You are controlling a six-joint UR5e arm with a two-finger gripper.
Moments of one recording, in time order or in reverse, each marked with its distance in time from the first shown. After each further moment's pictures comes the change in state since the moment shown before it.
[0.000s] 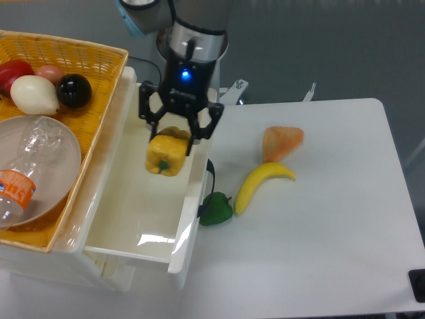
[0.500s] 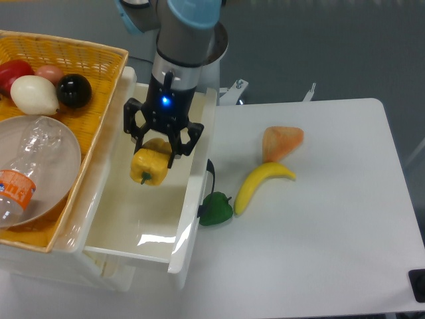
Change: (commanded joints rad) arm -0.017 -0.060 -0.009 0.000 0.020 0.000
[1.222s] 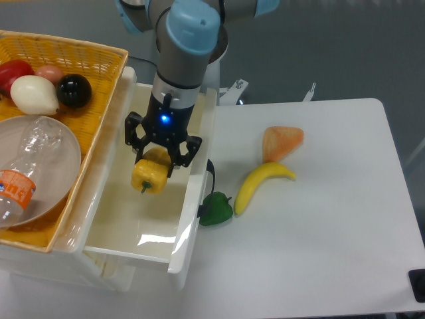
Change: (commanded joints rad) arm -0.051 -0.046 -0.011 0.005 0.077 0.005
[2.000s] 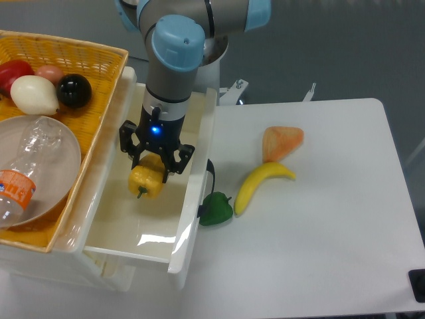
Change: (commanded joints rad) arm -0.005 -0.005 0.009 0.002 0.000 0.006
